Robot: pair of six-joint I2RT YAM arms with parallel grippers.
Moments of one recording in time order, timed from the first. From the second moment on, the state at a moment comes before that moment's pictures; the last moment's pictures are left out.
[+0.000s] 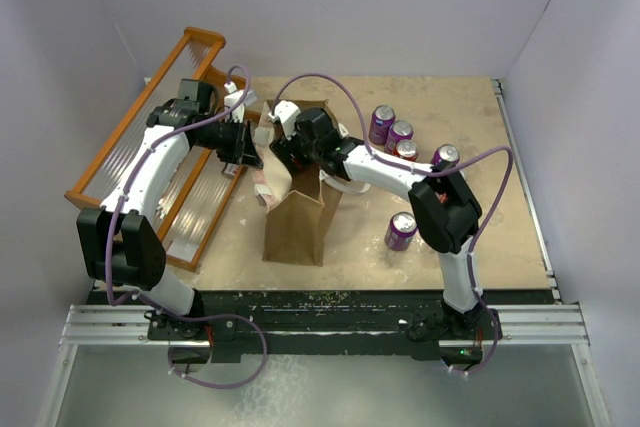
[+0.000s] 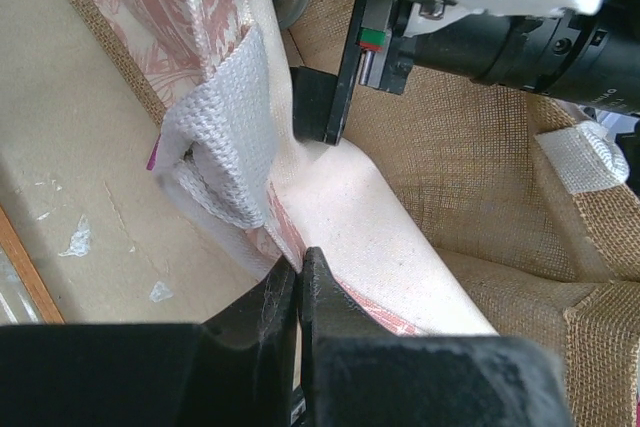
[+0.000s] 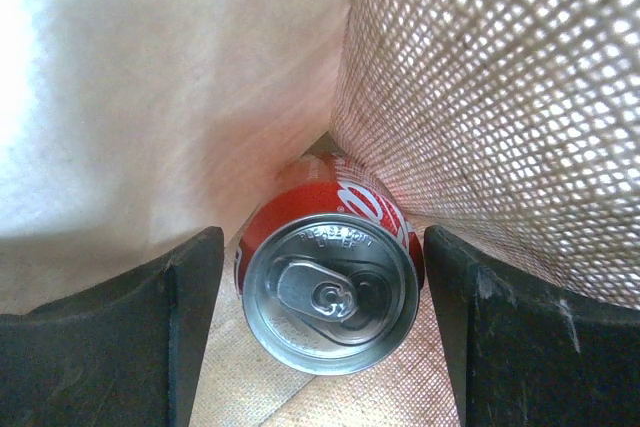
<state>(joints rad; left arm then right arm) -0.13 1.57 1.43 -0.90 0.71 0.06 0.76 2.04 1.55 -0.09 0.06 -0.18</state>
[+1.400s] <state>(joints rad) -0.12 1.59 1.46 -0.89 0.75 -0.01 0.52 1.63 1.68 -0.26 -0.11 -0.22</state>
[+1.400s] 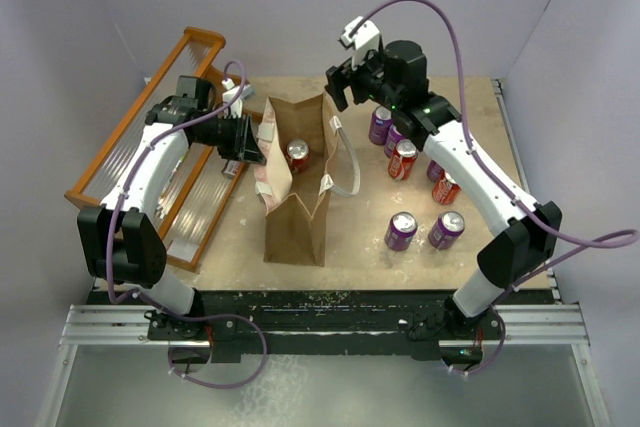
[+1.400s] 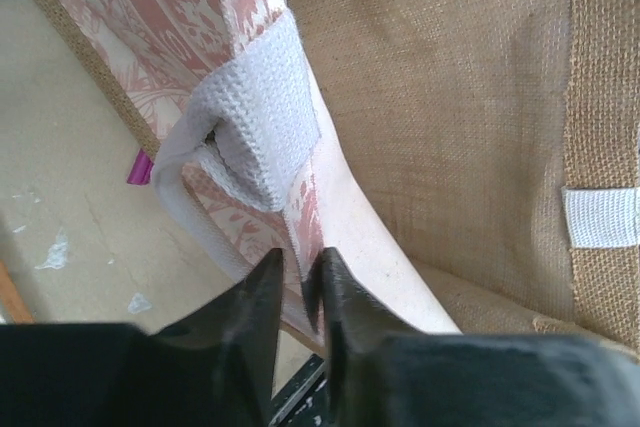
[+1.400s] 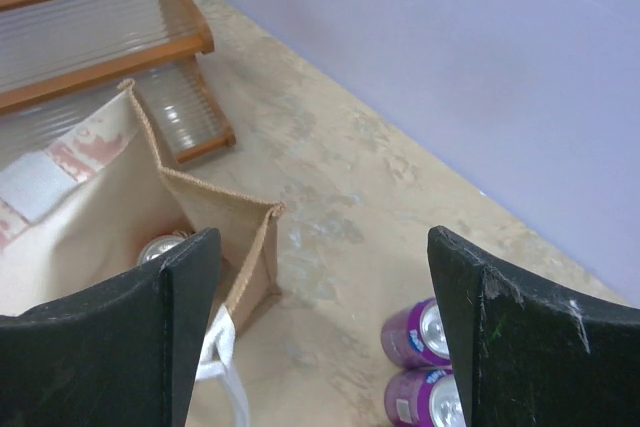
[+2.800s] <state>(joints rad) -0.12 1.98 2.05 -0.88 0.63 0.12 0.30 1.65 1.47 -0.30 -0.18 -0.24</state>
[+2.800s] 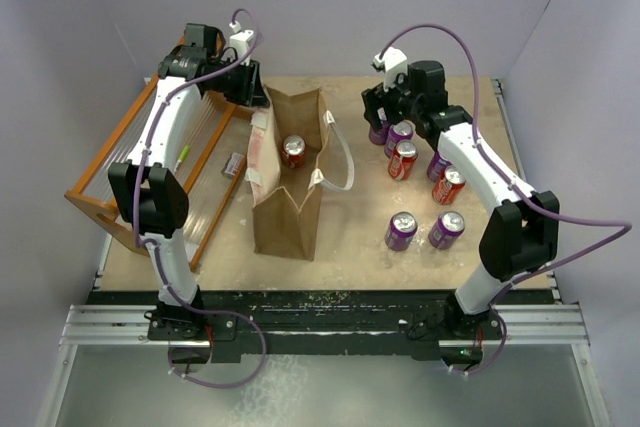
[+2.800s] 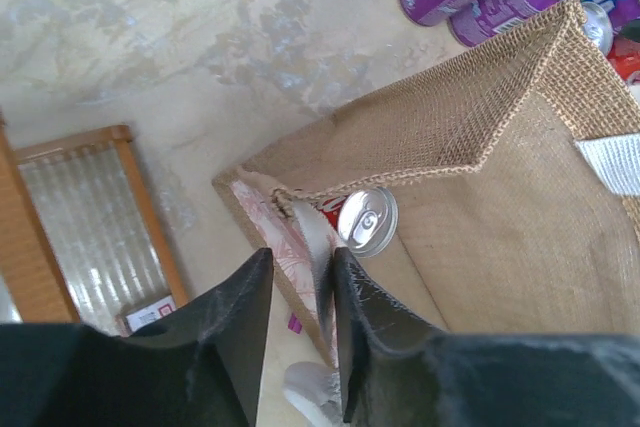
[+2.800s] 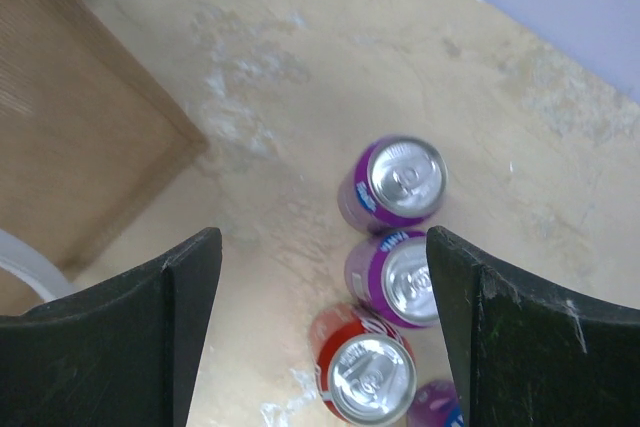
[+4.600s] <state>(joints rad) -0.37 1.87 1.90 -1.02 0.66 0.79 0.25 1.63 1.53 -0.38 -0.39 -0.22</state>
